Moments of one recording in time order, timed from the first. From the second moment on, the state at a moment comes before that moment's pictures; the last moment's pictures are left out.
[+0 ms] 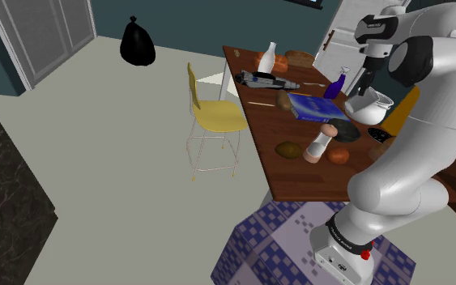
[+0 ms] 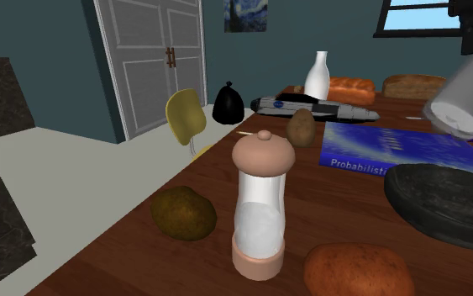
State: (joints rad) arm -0.56 0.31 -0.45 -1.44 -0.11 1.62 -1.13
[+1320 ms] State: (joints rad) arm -0.56 0.32 -0.44 -1.63 -0.11 1.81 -1.10
